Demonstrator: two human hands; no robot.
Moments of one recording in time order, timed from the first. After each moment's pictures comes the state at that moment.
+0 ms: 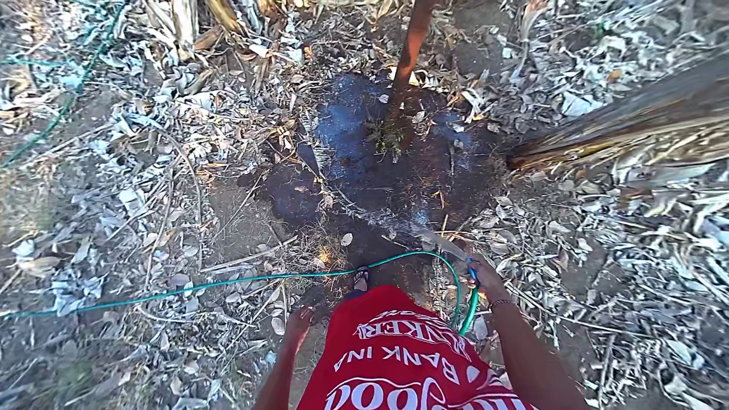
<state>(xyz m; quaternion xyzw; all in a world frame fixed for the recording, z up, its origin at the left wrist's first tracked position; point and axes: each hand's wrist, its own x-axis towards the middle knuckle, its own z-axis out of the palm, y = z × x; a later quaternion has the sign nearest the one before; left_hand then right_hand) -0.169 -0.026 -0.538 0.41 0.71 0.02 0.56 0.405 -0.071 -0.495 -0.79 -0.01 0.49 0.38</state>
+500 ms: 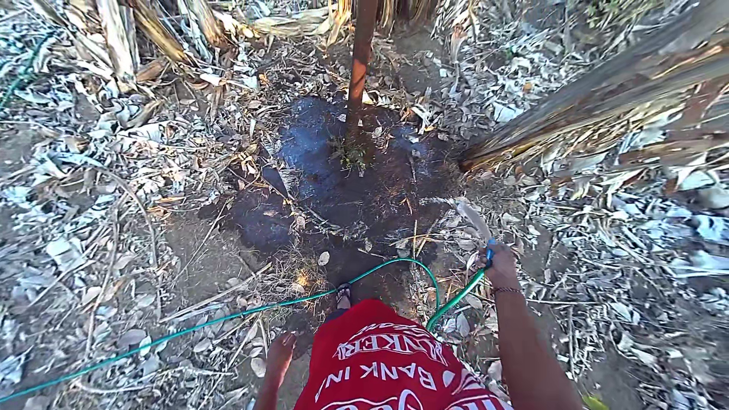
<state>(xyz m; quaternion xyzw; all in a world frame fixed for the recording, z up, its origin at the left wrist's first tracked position) -0.156 -0.015 -0.553 0.43 0.70 0.02 0.57 0.485 -0.070 -0.420 -0.74 0.07 0.29 0.60</state>
